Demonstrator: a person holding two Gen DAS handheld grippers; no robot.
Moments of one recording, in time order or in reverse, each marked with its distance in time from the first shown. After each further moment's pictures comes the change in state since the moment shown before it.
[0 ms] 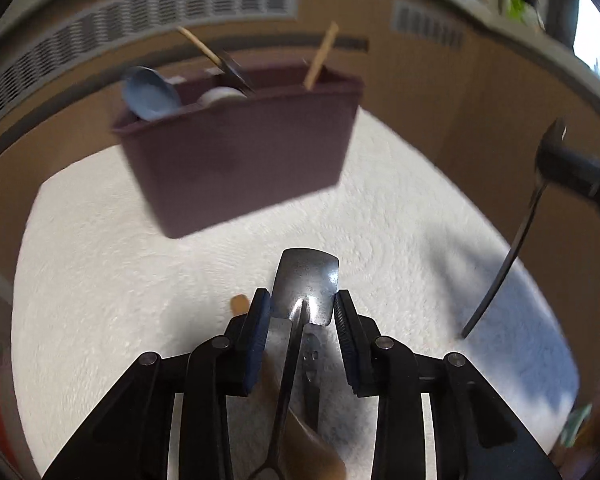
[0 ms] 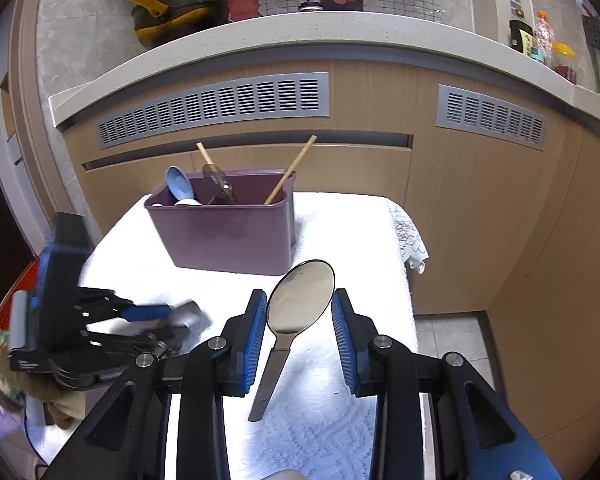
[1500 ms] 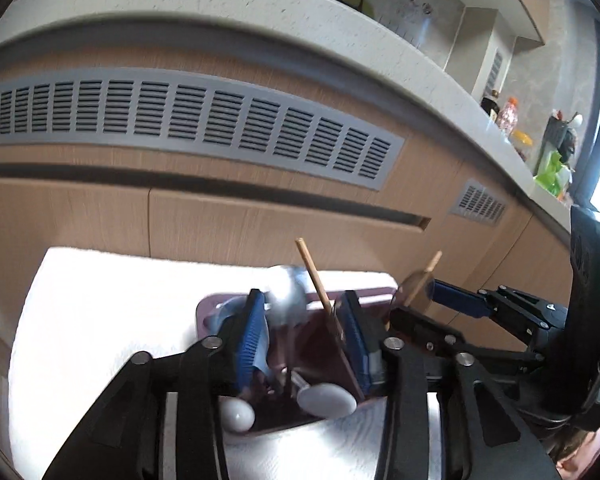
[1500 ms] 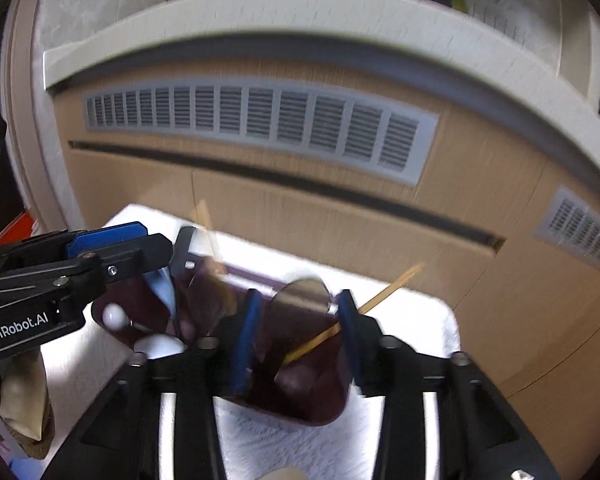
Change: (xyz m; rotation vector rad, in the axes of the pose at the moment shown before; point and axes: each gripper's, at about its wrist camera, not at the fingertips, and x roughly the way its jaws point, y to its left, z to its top) left arm 0.023 0.104 0.133 -0.251 -0.305 -0.064; right arm 0.143 0.057 0.121 -0.220 0.035 0.005
